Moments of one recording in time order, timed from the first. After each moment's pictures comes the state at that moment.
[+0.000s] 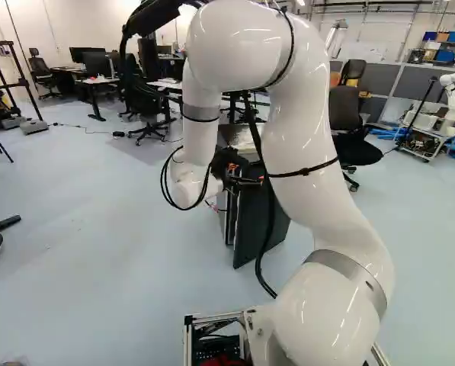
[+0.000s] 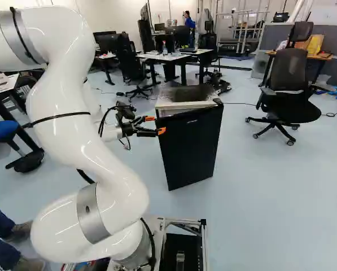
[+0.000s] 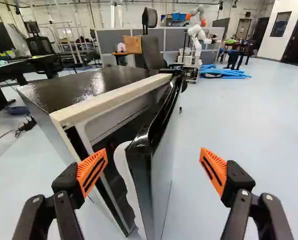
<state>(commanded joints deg) 31.9 -32.8 -41.0 84.6 76.1 -6.7</state>
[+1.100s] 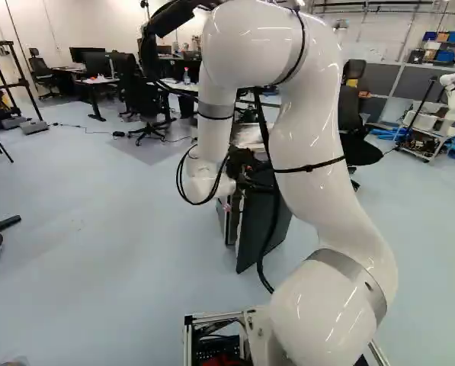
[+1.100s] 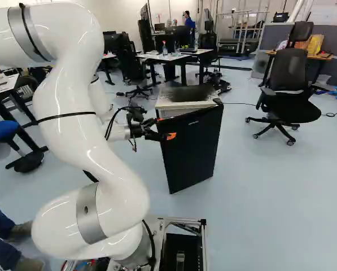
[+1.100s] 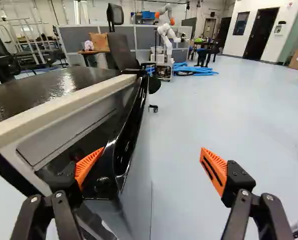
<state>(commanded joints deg) 26.4 -31.3 -37.9 90.1 76.1 -6.7</state>
